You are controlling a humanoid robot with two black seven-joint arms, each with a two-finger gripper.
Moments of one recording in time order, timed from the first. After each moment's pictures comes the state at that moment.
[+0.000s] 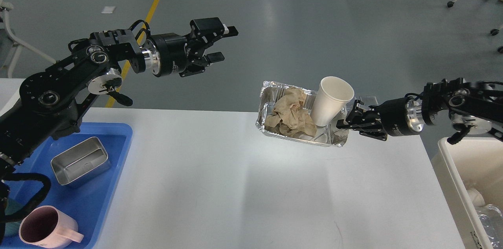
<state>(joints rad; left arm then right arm) -1.00 0.32 -0.73 -0.96 0.75 -0.47 0.10 1.20 -0.77 -0.13 1.20 -0.37 0.51 0.01</state>
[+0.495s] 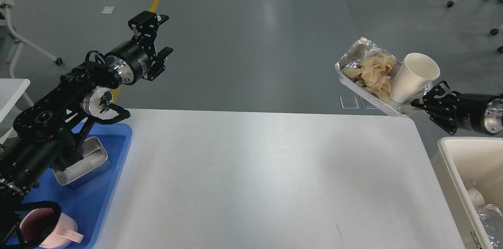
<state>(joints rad) -0.81 0.27 -0.96 -0.91 0.62 -0.10 0.10 1.07 -1.03 -0.09 1.16 -0.10 0.33 0.01</state>
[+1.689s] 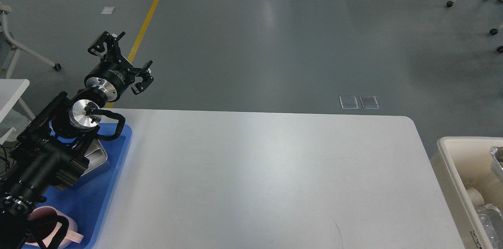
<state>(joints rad) -0.72 0.22 -1.12 -0.79 0.16 -0.08 0.03 0.46 -1.17 -0.09 0.88 0.31 0.26 0.04</state>
